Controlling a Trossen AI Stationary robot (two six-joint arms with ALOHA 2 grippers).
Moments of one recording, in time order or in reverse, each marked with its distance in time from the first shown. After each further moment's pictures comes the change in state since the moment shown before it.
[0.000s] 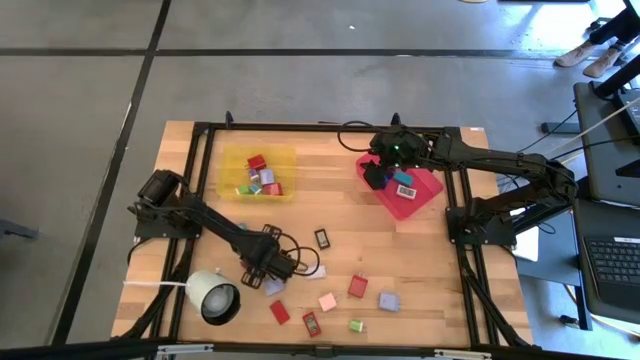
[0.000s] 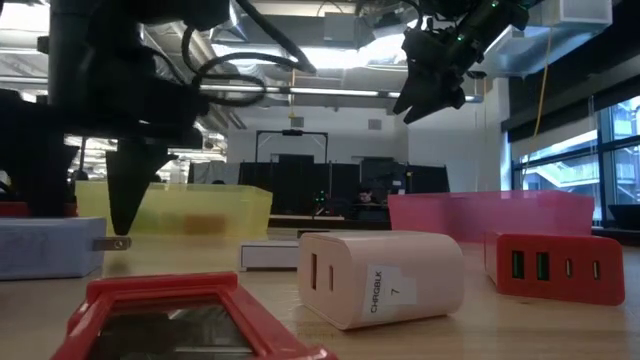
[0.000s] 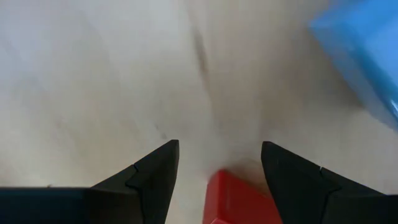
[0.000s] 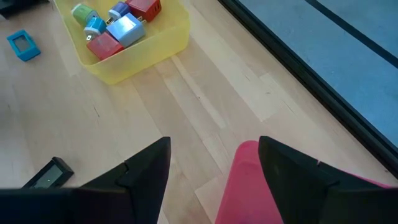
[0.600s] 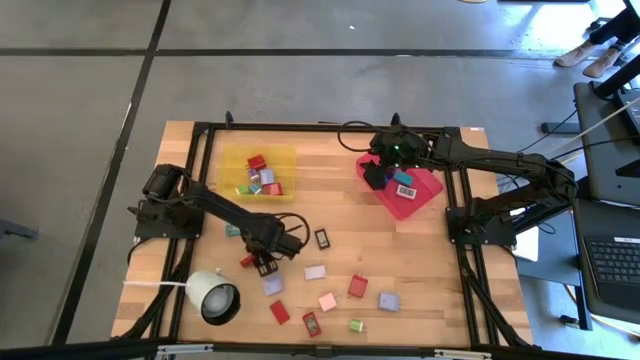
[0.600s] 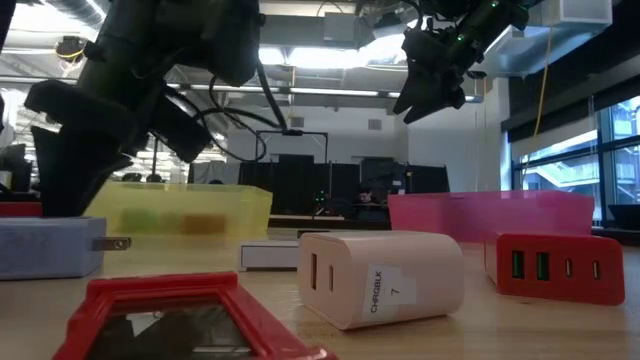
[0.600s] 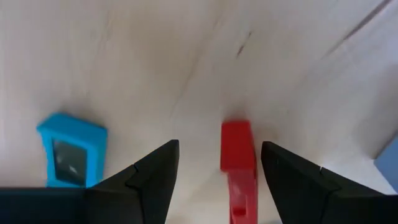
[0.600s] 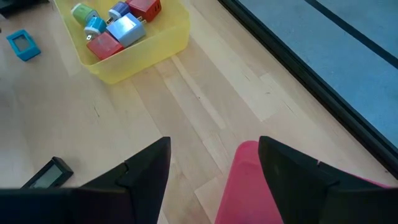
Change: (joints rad) left arm 0.149 0.000 0.000 -0.166 0.240 -0.681; right arm 0.000 0.000 0.000 0.000 0.000 -0.002
